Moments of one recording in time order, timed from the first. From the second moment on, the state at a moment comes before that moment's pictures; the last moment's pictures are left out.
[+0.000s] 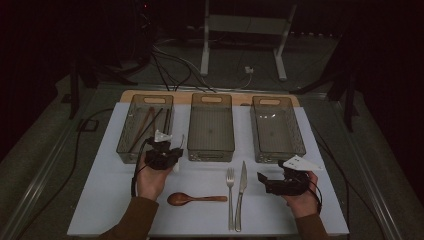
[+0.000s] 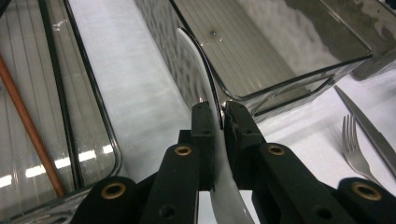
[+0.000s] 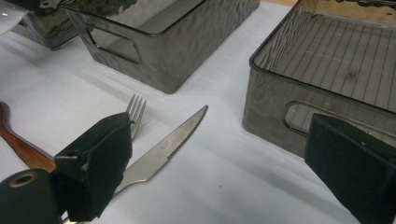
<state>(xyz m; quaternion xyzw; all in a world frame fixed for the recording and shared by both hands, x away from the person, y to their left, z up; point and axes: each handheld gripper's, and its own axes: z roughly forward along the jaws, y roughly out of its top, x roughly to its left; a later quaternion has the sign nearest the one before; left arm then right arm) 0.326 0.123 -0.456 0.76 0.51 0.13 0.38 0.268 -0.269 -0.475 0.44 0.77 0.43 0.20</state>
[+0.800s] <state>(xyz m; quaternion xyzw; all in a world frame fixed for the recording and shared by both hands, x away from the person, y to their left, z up) 0.342 0.106 -0.444 0.76 0.50 0.14 0.39 0.268 -0.269 -0.475 0.44 0.76 0.43 0.20</state>
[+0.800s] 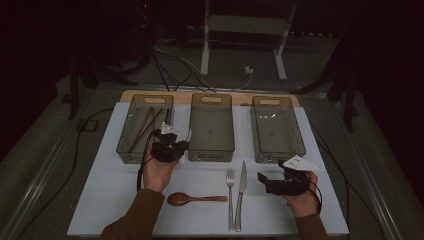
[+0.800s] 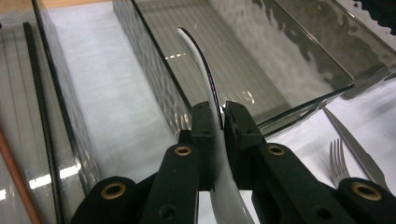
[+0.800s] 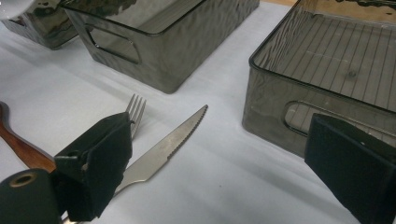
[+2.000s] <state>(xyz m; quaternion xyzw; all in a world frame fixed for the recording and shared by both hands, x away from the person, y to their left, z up) 0.383 0.085 -0.441 0.76 0.49 0.15 0.41 0.267 -0.271 -0.474 0.45 0.75 0.44 0.21</state>
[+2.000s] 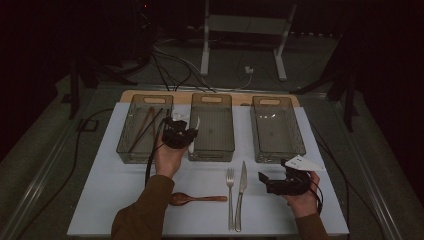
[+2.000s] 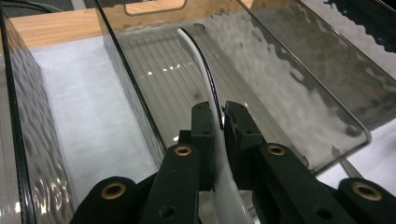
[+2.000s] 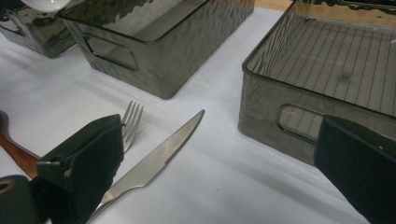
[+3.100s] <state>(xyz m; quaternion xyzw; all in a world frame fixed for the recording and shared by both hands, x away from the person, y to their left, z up) 0.412 0.078 -0.467 0.77 0.49 0.14 0.38 0.265 -0.269 -0.474 0.44 0.76 0.43 0.21</state>
